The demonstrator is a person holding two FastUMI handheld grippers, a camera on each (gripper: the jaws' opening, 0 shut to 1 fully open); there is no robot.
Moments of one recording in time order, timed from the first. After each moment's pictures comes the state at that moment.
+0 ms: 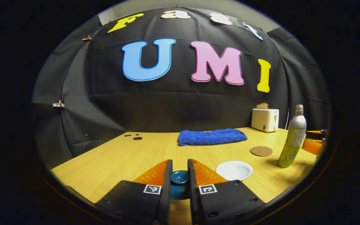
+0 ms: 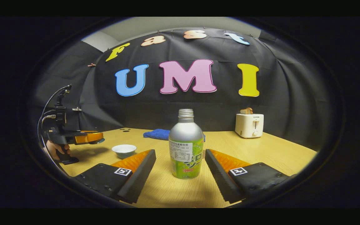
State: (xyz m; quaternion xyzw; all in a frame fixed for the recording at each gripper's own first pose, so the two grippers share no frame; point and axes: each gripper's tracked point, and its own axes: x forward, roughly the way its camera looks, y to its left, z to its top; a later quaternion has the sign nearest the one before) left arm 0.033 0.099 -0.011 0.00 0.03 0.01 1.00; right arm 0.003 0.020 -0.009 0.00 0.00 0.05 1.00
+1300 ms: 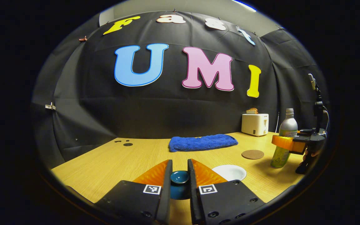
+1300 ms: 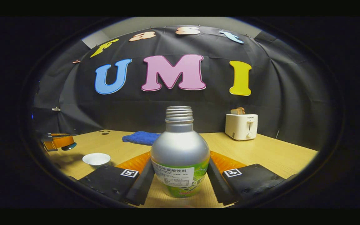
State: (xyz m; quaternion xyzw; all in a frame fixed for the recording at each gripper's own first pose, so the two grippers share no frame) left arm 0.039 0.091 -0.003 0.00 0.00 -0.03 1.00; right arm 0.081 0.006 -0.014 0.00 0.01 -0.03 1.00
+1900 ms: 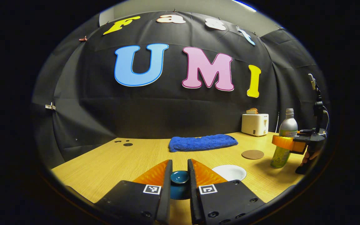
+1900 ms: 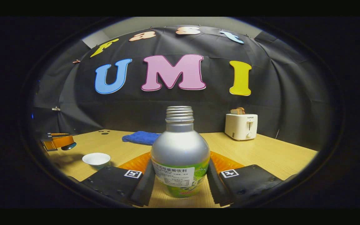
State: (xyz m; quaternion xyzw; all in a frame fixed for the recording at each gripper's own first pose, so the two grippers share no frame) left arm 0.039 0.092 -0.003 0.00 0.00 -0.03 1.00; right arm 0.079 0.006 -0.014 0.00 0.01 -0.02 1.00
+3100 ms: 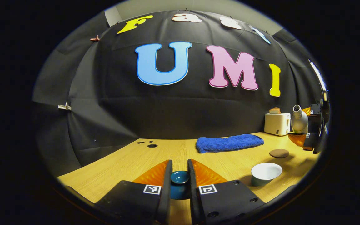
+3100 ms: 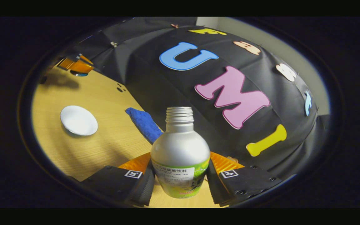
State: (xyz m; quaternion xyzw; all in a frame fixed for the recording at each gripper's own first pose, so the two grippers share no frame) left arm 0.056 0.181 -0.004 0.00 0.00 0.05 1.00; right arm 0.126 0.061 0.022 -0.47 -0.02 0.04 0.88
